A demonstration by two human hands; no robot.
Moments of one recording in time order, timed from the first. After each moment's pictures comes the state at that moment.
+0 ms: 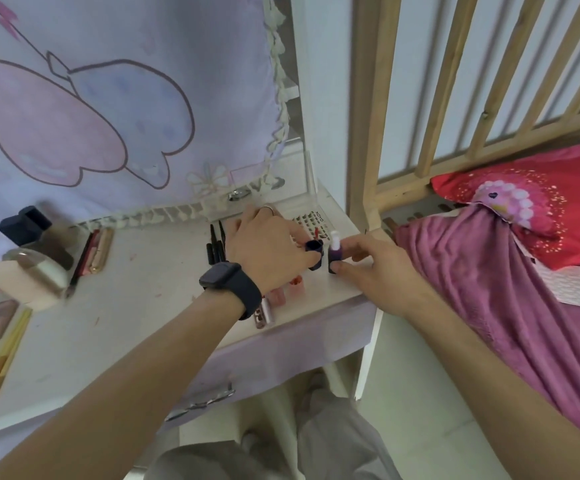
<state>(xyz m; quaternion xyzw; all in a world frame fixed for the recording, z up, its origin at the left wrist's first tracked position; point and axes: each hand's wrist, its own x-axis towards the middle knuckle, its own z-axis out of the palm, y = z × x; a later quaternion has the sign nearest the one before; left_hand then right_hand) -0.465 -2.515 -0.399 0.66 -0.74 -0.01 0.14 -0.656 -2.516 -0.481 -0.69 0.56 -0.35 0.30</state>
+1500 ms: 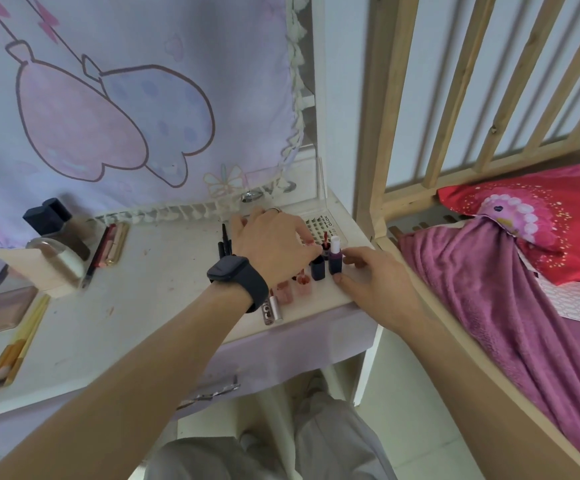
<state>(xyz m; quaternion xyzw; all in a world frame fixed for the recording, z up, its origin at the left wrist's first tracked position) -0.456 -2.515 -0.394 0.67 -0.73 0.01 0.15 -0.643 -2.504 -0.487 -0.71 0.59 -0.32 0.22</state>
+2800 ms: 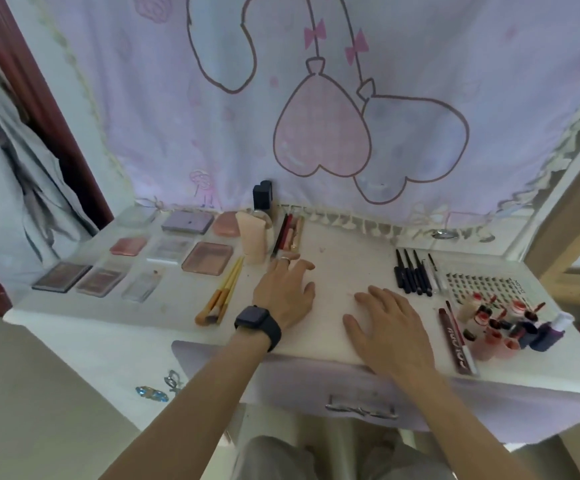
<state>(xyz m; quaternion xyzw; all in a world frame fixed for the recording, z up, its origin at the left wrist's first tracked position) -0.186 -2.445 -0.468 0.76 -0.61 -0.06 0.24 -0.396 -2.474 -0.497 -0.85 0.51 -0.14 0.08</state>
